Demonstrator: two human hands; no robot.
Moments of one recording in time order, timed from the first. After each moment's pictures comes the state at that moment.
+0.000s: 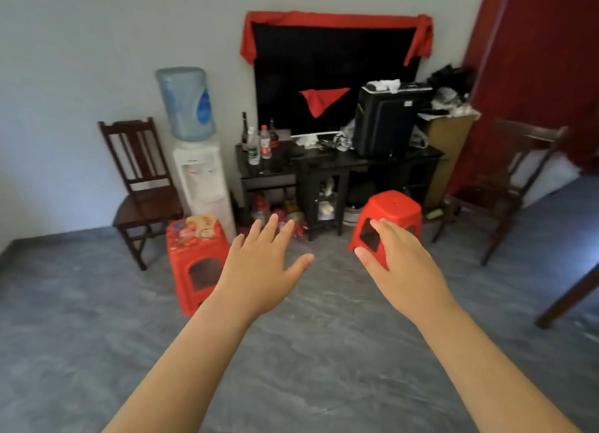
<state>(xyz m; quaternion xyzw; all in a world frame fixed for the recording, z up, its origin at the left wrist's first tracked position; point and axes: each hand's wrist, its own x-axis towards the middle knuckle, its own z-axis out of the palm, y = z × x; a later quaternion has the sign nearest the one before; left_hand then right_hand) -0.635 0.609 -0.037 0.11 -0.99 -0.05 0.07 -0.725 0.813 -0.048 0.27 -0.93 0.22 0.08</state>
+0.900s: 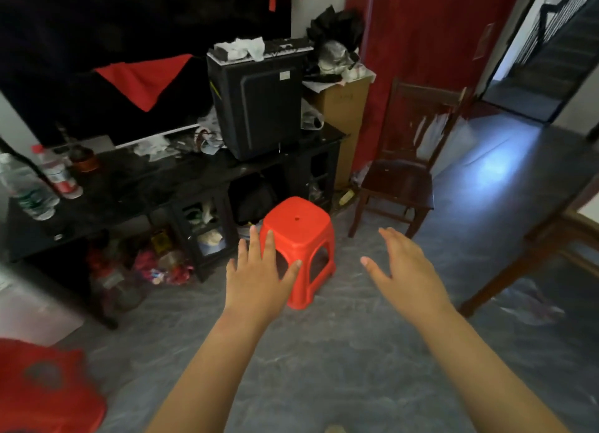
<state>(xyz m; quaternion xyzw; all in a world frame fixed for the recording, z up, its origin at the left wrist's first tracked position) -1.314 0.714 -0.157 0.06 -0.99 -0.14 0.01 -1.328 0.943 -0.137 0.04 -0.98 0.21 0.02</state>
